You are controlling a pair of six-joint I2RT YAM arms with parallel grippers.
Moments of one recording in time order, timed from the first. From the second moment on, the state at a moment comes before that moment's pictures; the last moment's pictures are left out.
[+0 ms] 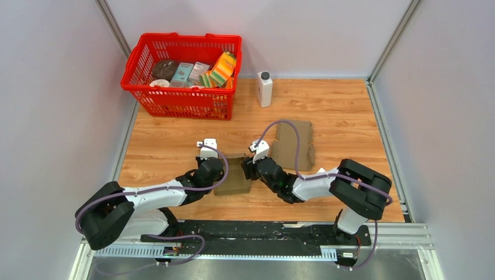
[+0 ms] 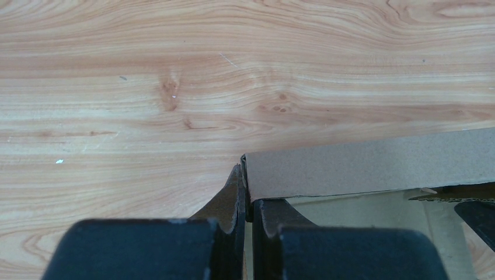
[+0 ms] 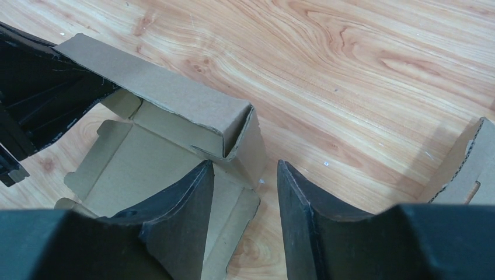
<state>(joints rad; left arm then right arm) -0.85 1.18 0.35 0.19 -0.70 -0.46 1.06 1.63 0.58 0.69 0.39 0.32</state>
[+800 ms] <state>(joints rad) -0.90 1.32 0.38 0.26 -0.85 -0.53 1.11 1.78 0.68 0.71 0.64 0.35</state>
